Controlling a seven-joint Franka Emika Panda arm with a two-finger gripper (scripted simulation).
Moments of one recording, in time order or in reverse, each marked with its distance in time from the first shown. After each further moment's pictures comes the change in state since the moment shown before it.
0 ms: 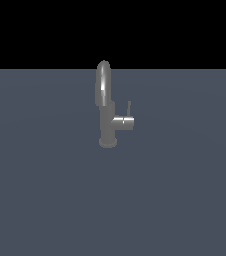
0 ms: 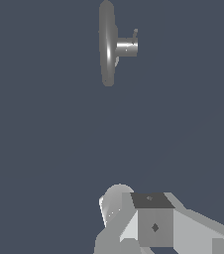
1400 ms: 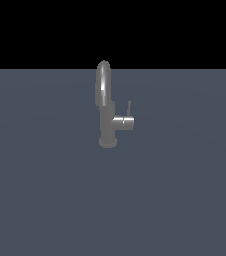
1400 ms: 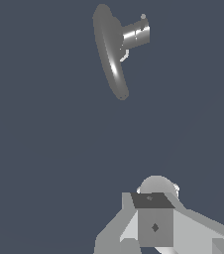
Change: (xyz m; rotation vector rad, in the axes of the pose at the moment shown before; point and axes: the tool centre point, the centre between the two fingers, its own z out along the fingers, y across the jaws) arm 0.089 -0.004 0.015 0.207 -0.205 0.206
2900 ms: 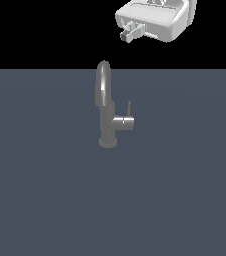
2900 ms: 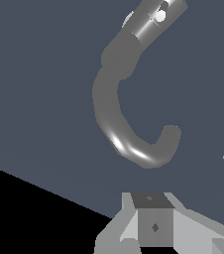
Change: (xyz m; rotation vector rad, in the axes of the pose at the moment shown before) arm 0.191 0.008 0.055 0.471 -0.458 0.453
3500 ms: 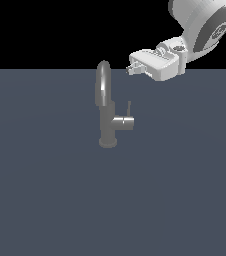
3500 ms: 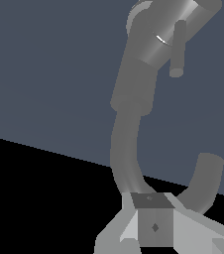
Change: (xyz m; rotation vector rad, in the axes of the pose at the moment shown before) arm 0.097 -0.004 0.015 0.237 -0.231 0.224
